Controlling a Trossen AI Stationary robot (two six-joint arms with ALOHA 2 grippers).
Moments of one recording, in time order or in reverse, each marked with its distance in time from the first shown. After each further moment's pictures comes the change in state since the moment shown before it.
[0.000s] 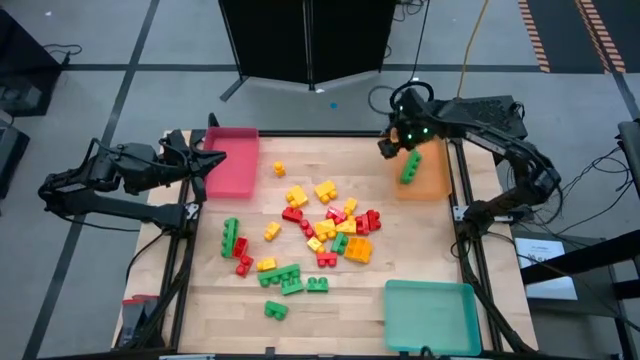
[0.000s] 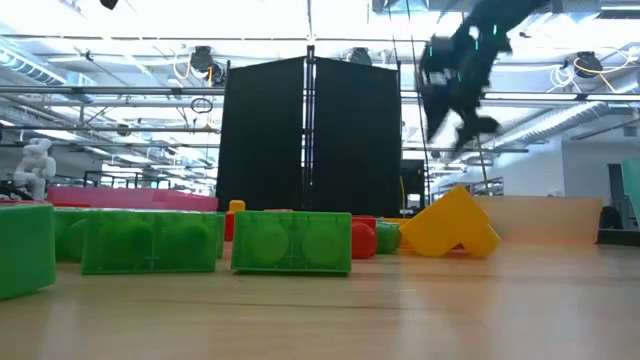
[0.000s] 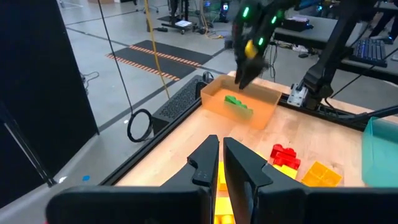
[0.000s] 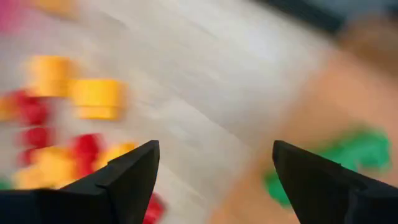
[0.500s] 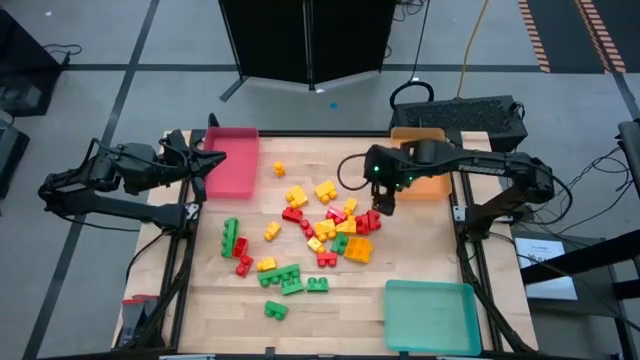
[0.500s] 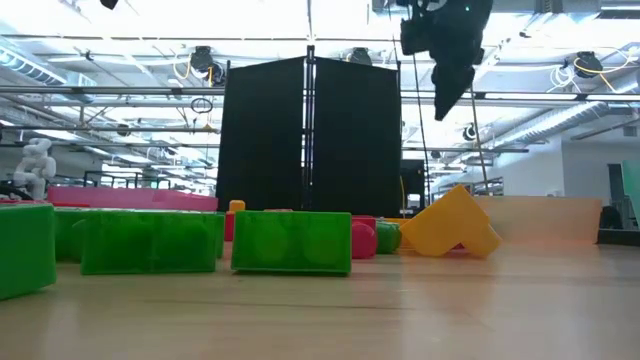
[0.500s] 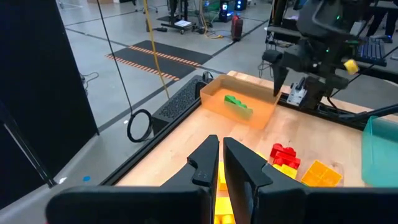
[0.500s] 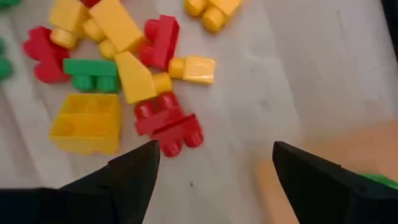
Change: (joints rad) left arm 0.000 0.000 0.000 0.000 0.000 0.004; right arm 0.563 0.031 0.107 -0.209 0.237 -0.151
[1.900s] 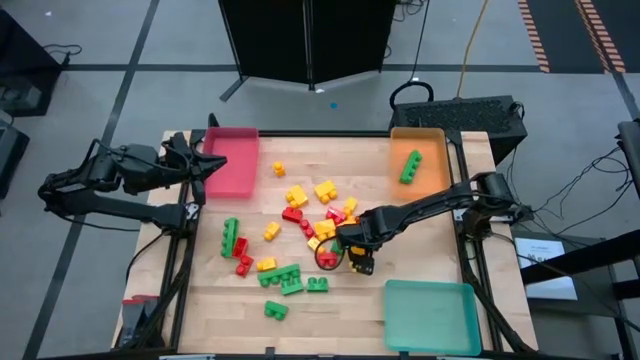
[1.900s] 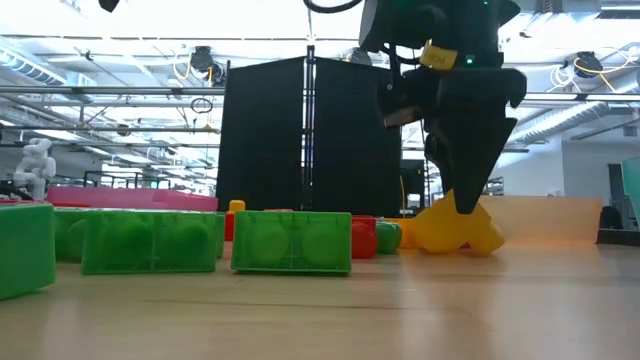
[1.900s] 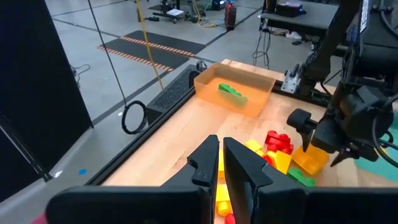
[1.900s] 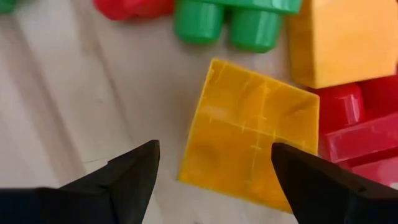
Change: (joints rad) left arm 0.000 0.000 0.000 -0.047 0.041 -0.007; right arm 0.352 0.374 -0.132 0.302 -0.076 0.312
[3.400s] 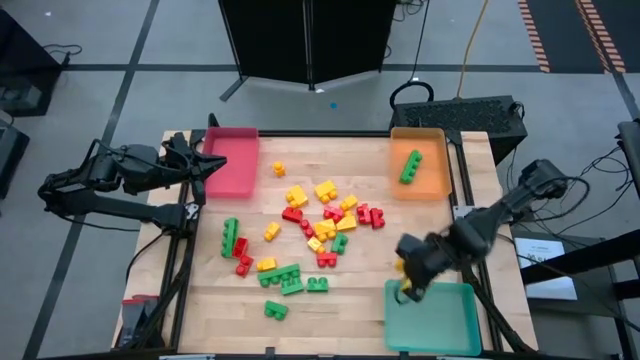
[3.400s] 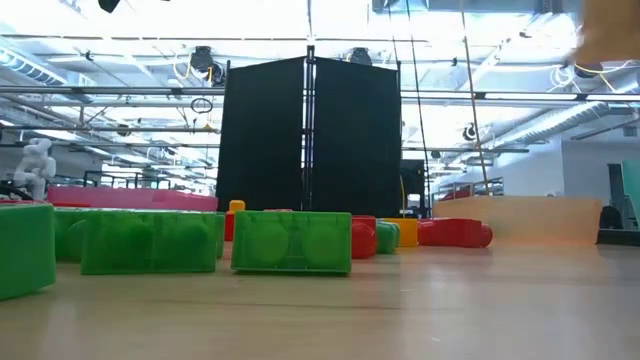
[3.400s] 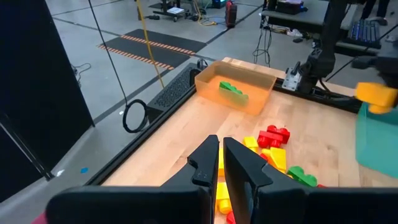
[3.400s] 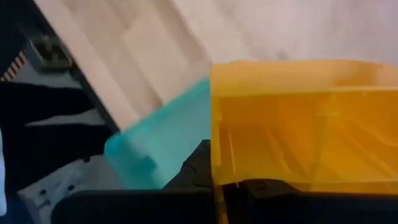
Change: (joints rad) left arm 0.000 0.000 0.000 -0.005 -0.002 0.003; right arm 0.441 -0.483 -0.006 -0.258 0.009 0.809
